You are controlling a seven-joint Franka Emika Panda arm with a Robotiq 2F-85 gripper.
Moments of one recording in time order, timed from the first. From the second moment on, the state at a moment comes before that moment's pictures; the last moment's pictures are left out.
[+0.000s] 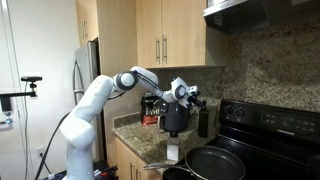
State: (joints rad) arm 0.19 0.60 -0.34 -1.47 -0.24 2.82 0.55
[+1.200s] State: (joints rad) arm 0.19 0.79 -0.42 -1.26 -0.24 2.89 0.61
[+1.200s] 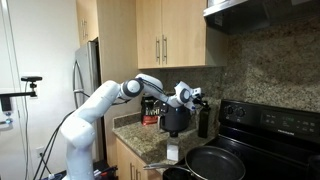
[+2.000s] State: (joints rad) arm 0.18 0.50 -0.28 -1.65 -0.24 2.95 0.45
